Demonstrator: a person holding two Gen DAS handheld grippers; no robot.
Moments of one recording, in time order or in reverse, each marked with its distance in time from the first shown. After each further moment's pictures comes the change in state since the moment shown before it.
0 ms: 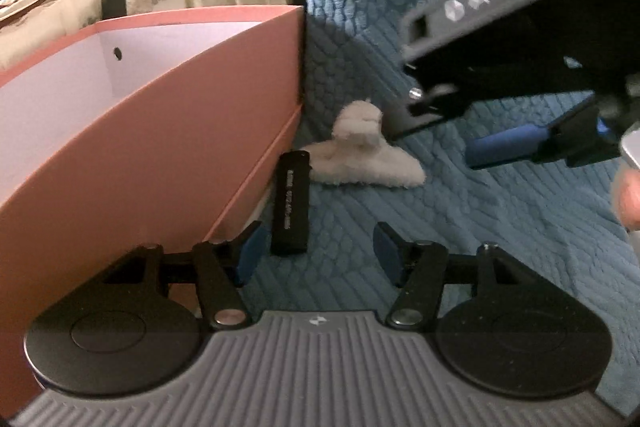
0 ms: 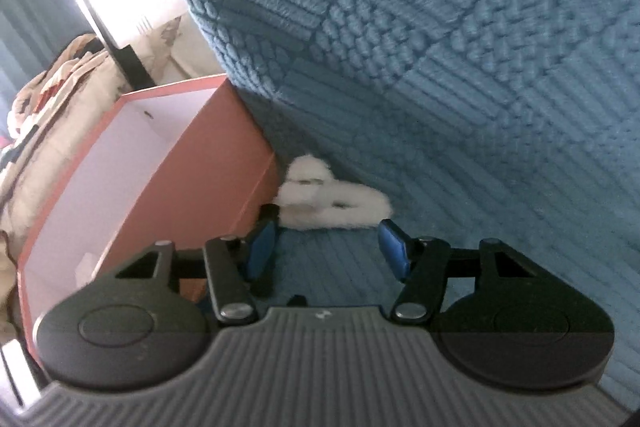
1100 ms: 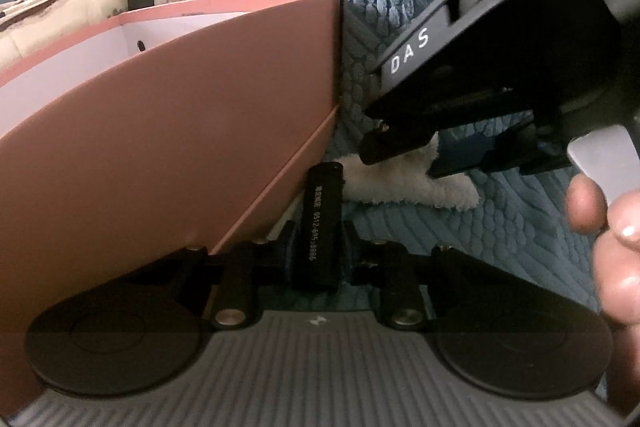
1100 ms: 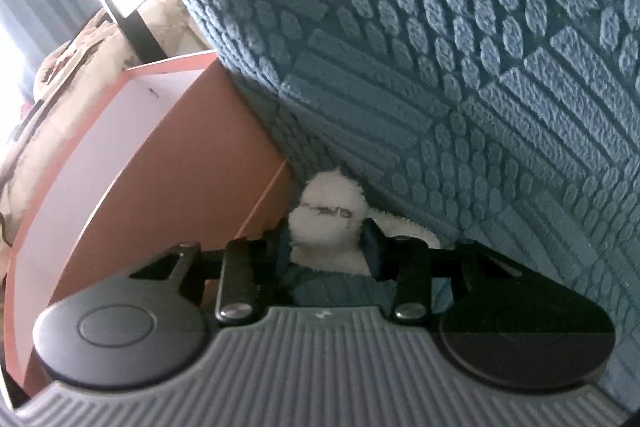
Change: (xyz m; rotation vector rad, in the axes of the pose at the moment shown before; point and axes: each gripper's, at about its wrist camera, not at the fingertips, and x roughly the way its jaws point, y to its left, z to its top) left arm 0.041 0.000 0.007 -0.041 -0.022 0.128; right arm 0.081 0.005 0.027 -0.081 0.071 0.080
